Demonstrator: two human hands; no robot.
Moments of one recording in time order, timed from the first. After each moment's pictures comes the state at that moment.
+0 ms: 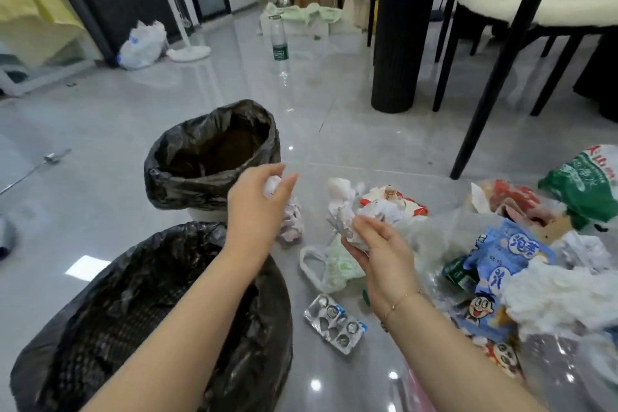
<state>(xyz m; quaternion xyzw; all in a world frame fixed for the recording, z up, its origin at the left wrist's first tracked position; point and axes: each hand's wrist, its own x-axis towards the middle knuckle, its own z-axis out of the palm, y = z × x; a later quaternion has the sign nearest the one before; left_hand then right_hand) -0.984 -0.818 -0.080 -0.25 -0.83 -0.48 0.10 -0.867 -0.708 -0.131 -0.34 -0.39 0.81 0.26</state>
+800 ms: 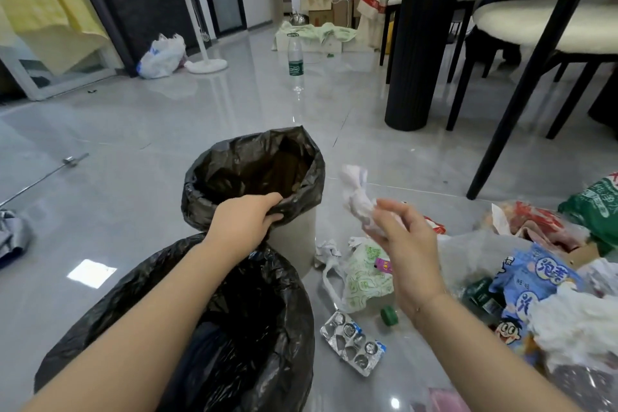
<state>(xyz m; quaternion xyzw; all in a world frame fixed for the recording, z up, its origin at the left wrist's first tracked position) -1.053 -0.868 -0.097 -0.40 -0.91 -0.06 0.11 -0.881 -0.710 -0.100 -0.28 -0.55 0.73 0.31</state>
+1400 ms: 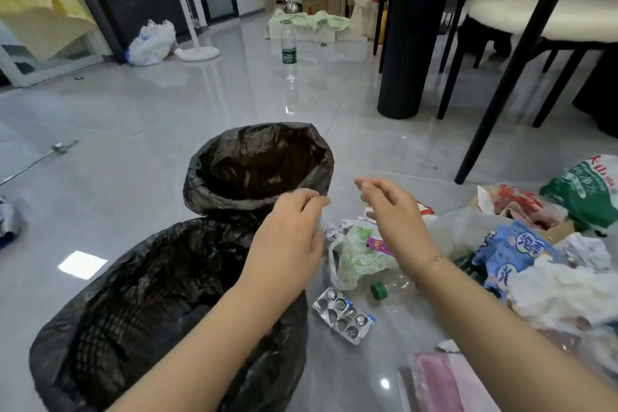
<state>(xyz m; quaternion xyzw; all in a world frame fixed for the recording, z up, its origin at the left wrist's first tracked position) -0.941 -0.858 -0.101 -0.44 -0.85 -0.24 0.14 -0.878 -0.700 -0.101 -0.22 -0.72 0.60 0.27</state>
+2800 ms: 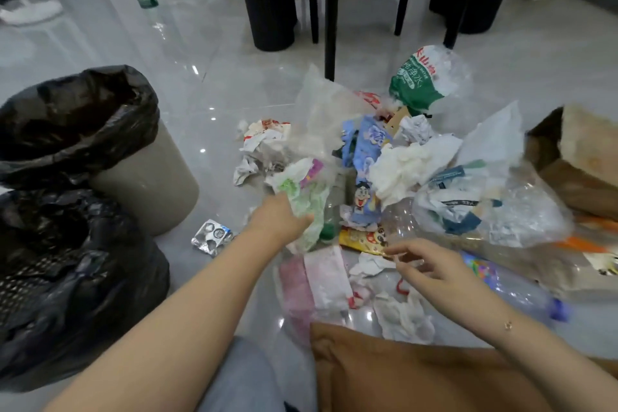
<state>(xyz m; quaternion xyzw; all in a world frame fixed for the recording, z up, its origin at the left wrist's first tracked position) -0.791 -0.706 -0.189 -0.35 -0.91 -0.07 -0.22 -0.532 -0.630 -0.192 -0.34 -0.83 0.44 0.09</state>
